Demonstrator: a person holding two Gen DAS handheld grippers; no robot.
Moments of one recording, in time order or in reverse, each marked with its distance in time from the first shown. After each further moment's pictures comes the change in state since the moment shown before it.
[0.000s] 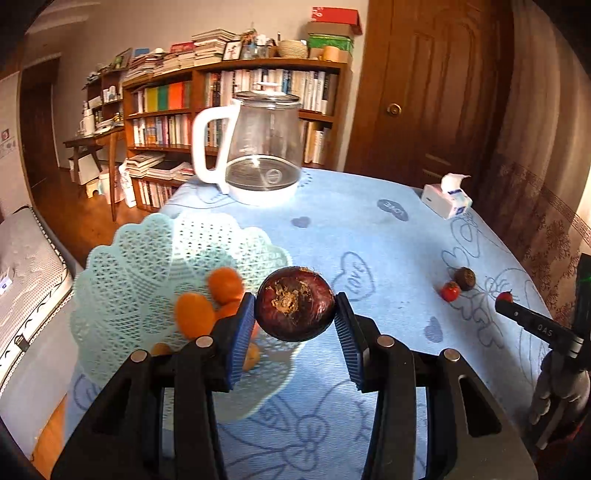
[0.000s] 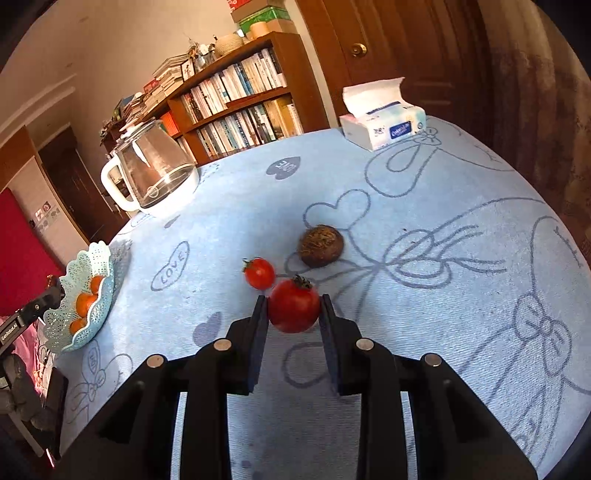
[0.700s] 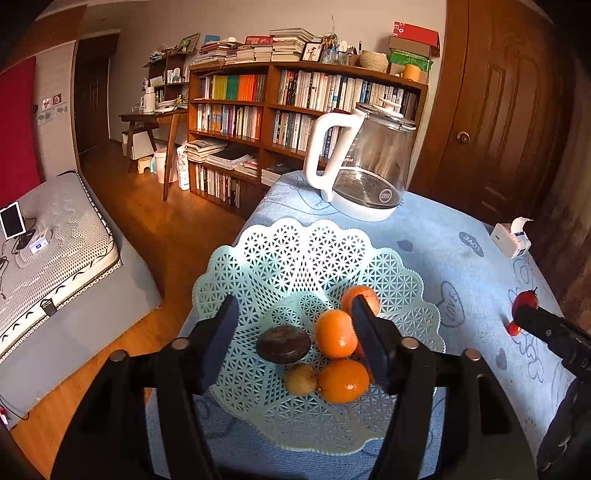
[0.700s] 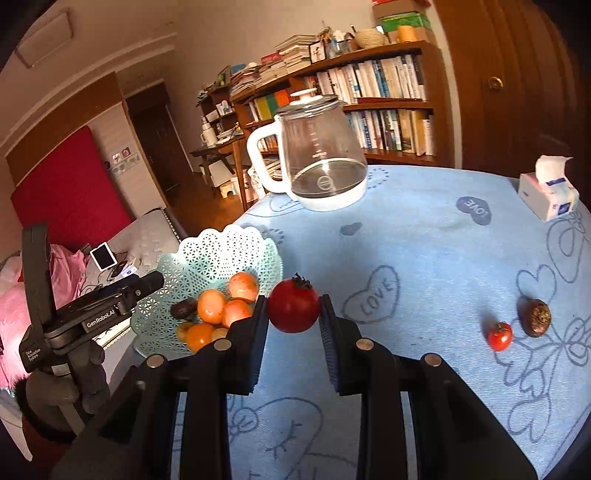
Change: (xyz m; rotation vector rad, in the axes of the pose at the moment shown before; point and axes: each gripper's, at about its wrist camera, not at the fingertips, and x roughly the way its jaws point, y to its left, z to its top) left arm -0.005 0.098 0.010 -0.154 -0.014 0.154; right arm 0.016 0.194 0.013 -0.267 0.031 0.290
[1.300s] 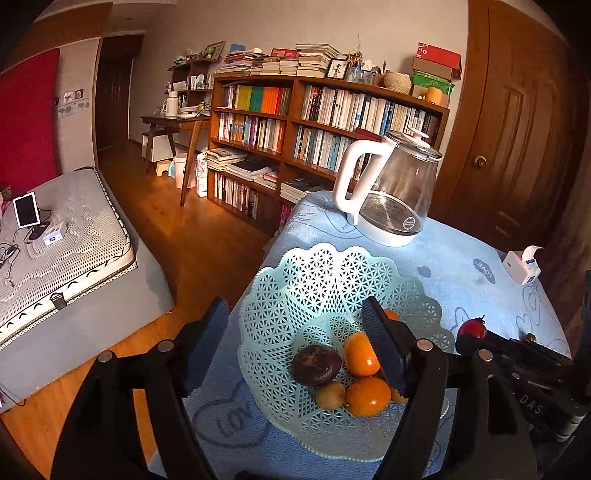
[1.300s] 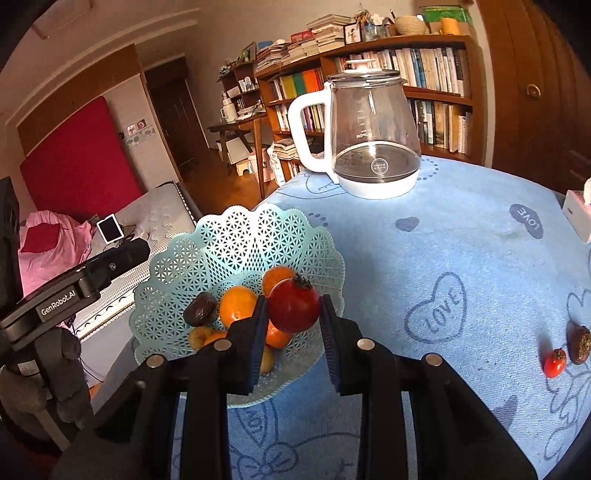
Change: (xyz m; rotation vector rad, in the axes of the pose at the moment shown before) left arm -0.012 0.025 0.009 -0.063 -0.049 0.054; right arm 0.060 0.044 0.003 -0.086 0.074 0.025
